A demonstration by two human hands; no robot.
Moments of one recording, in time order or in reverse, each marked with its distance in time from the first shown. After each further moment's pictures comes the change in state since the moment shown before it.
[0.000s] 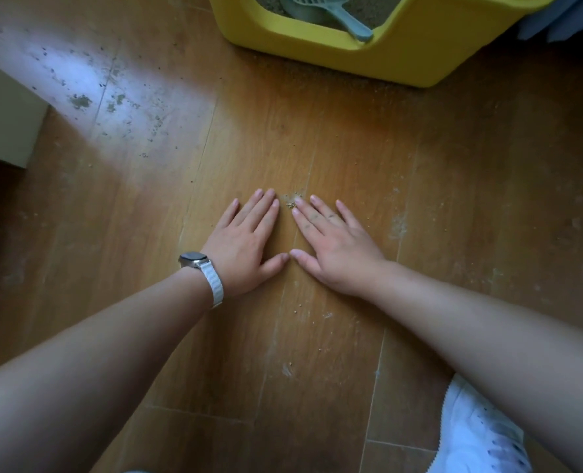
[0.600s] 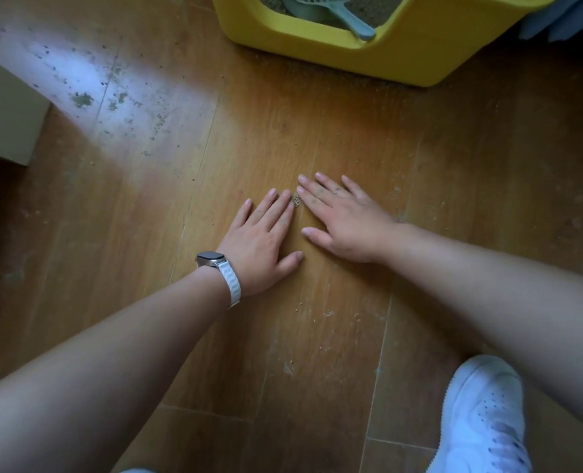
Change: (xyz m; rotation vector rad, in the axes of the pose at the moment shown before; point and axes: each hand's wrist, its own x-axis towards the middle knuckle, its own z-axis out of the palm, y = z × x) left_hand 0.009 0.017 0.006 0.013 0.000 0.000; right_hand 0.024 0.031 -0.026 -0.027 -0.100 -0.061
